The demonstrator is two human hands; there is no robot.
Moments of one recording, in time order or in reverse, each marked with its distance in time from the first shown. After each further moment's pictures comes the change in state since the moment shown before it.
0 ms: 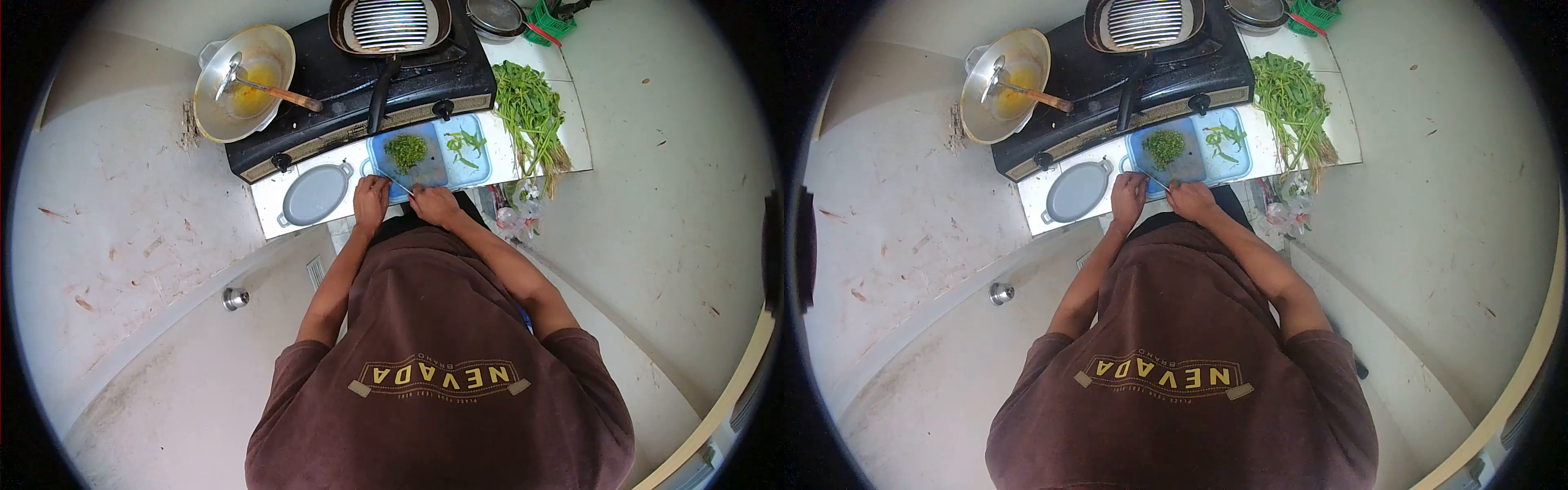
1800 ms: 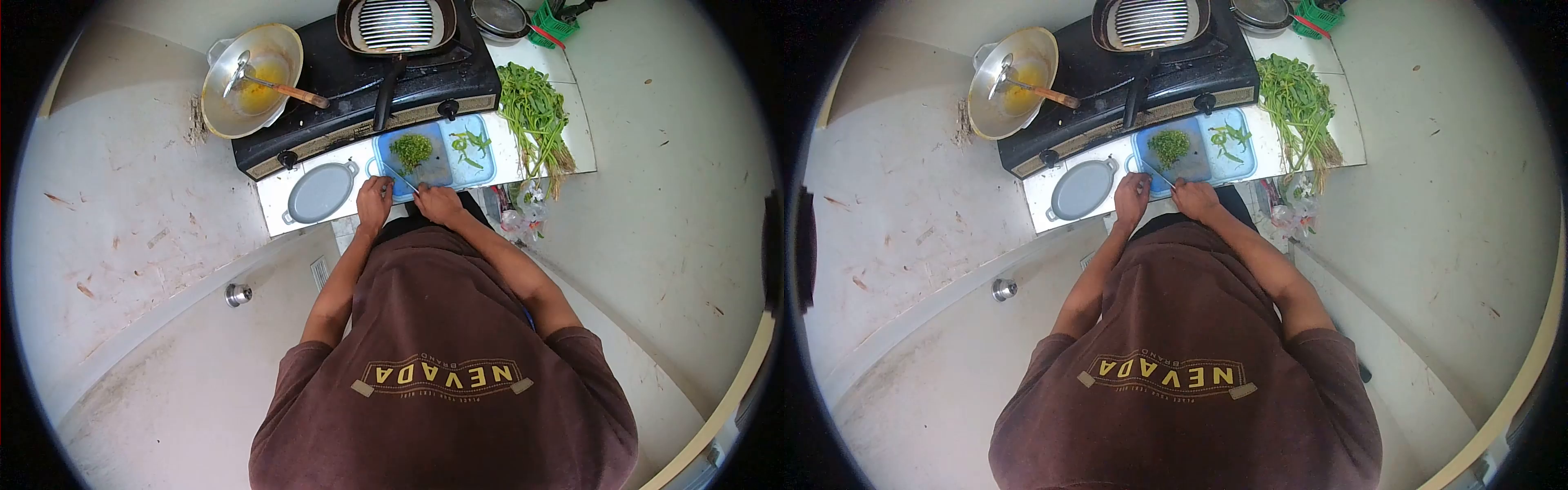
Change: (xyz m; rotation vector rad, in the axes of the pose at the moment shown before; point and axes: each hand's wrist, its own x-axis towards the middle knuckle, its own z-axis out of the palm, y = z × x) left_hand -0.002 0.006 -0.004 -0.105 -0.026 -0.160; right_hand -0.001 0.000 0.009 0.022 0.039 0.053
